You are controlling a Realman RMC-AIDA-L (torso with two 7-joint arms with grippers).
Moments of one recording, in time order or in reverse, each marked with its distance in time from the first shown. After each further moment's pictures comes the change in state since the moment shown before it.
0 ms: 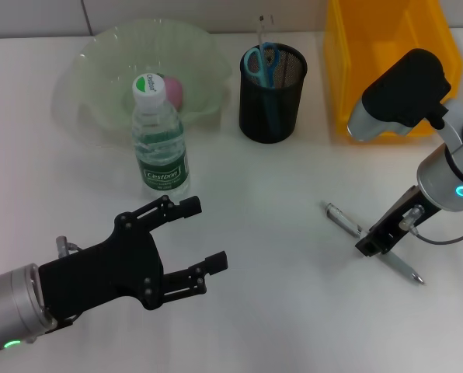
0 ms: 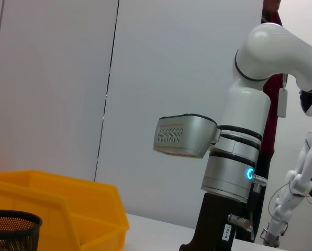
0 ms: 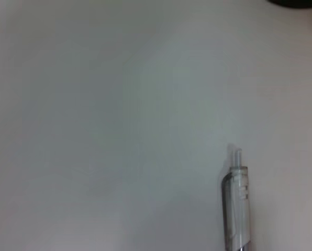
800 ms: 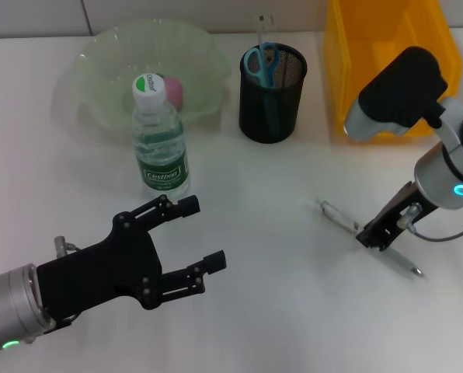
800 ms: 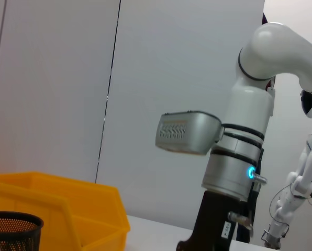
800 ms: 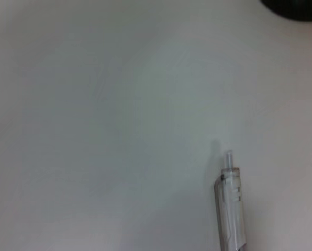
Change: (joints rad) left arm 0.003 0.001 -0.005 0.000 0.000 0.005 0.000; right arm -0.010 -0.001 -0.018 -0.033 0.000 0.008 -0.006
